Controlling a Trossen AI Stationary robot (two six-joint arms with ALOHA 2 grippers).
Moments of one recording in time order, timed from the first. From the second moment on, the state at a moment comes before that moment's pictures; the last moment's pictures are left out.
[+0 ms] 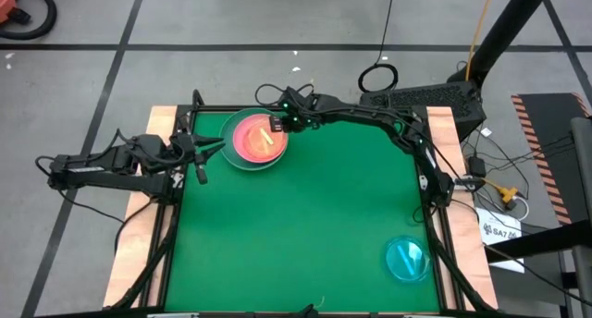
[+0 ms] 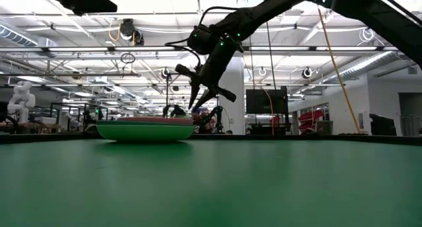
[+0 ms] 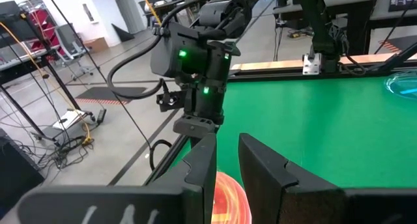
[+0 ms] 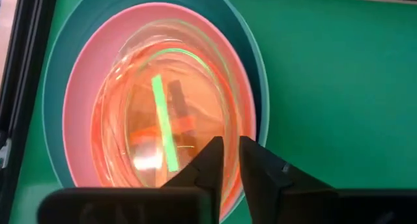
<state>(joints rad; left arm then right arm) 0.02 0.48 0.64 -0.34 -0.38 0.18 -0.43 2.21 1.88 -0.65 -0.03 0.91</state>
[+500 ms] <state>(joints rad) 0.02 0.48 0.64 -0.34 -0.38 0.18 -0.43 2.21 1.88 -0.53 -0.02 0.82</state>
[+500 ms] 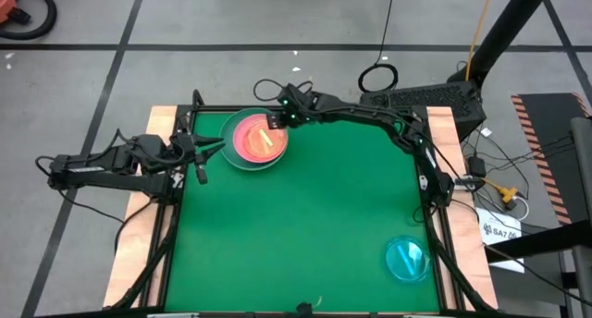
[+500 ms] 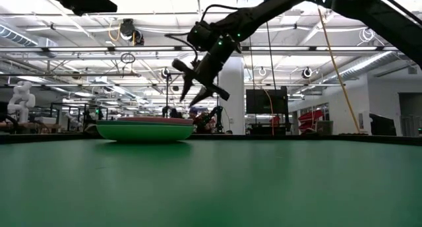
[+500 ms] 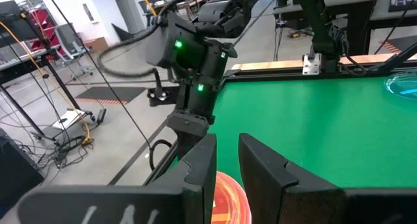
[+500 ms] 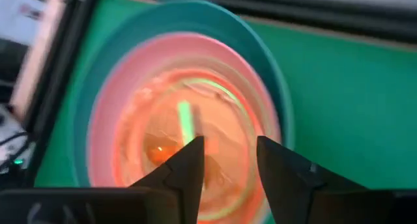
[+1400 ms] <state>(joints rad) 0.02 0.77 0.64 -0.38 -0.42 -0.24 -0.22 1.95 1.49 -0.40 -0.16 -0.18</state>
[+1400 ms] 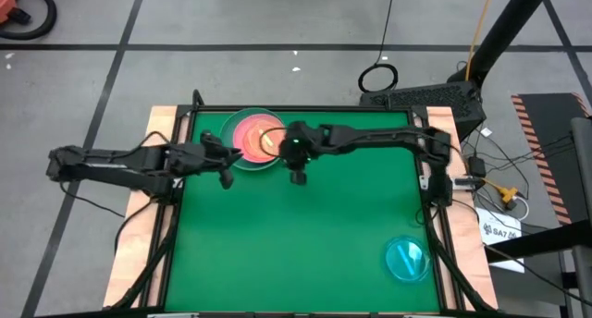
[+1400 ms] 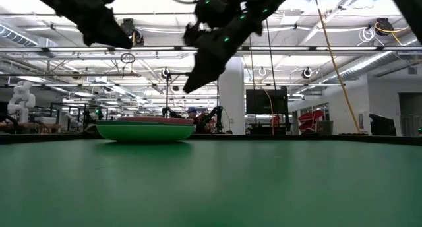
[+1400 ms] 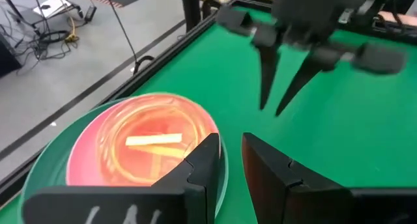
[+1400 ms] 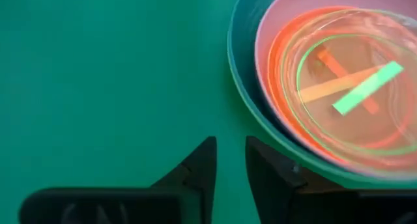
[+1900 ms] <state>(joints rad) 0.20 1.17 0.64 -0.06 -0.38 -0.10 -0.11 1.56 1.03 -0.14 -0.08 -0.17</state>
